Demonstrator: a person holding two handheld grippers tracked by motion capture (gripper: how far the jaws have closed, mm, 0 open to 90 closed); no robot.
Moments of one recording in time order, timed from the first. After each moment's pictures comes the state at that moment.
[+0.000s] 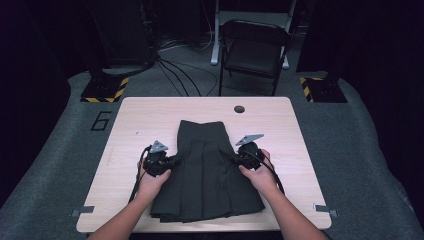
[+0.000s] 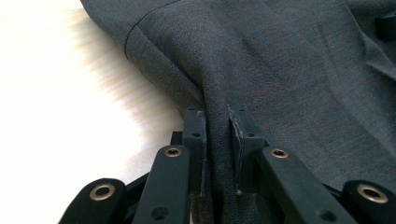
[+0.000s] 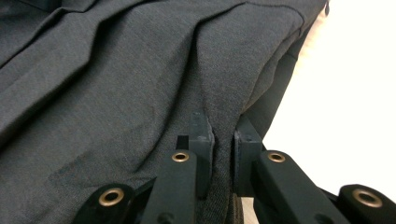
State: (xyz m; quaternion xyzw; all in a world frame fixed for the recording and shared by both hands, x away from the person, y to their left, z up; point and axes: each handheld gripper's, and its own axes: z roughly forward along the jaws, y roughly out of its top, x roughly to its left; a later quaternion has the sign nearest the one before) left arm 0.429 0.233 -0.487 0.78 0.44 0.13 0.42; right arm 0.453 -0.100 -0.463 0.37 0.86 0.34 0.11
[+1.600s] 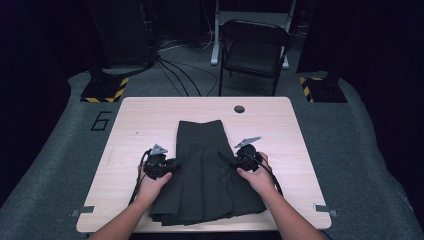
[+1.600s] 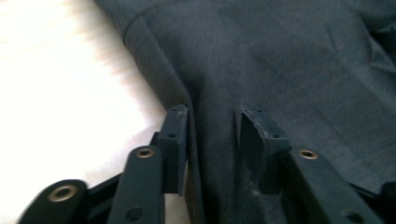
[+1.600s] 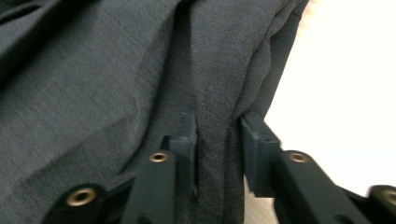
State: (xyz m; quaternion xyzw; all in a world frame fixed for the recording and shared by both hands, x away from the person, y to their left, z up) left arm 0.434 0.238 -0.504 0.78 0.46 0.12 0.41; right arm 0.462 -0.099 -0.490 0.39 0.86 0.33 0.10
